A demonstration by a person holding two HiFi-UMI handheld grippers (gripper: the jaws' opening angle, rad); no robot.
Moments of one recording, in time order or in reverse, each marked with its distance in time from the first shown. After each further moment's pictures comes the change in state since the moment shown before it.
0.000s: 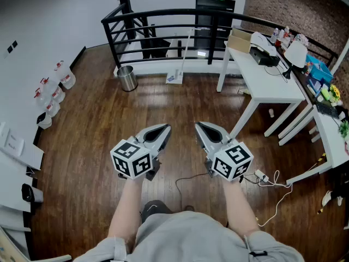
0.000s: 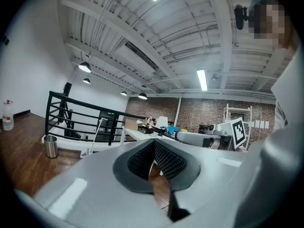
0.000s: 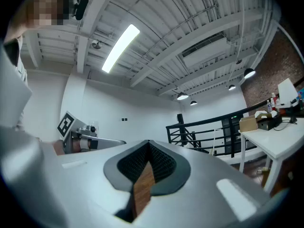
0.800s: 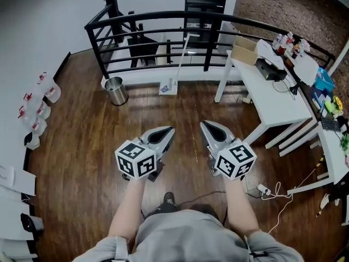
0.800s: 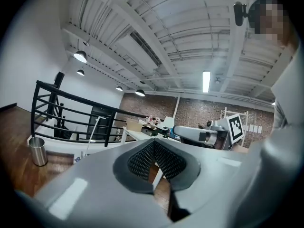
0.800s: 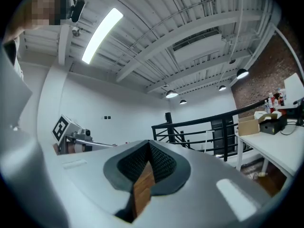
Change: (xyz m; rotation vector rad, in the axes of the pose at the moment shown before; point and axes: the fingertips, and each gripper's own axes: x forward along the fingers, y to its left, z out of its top) left arm 0.157 0.220 0.059 -0.029 0.036 -0.122; right arm 0.219 -0.167 0.023 -0.004 0.013 -0.147
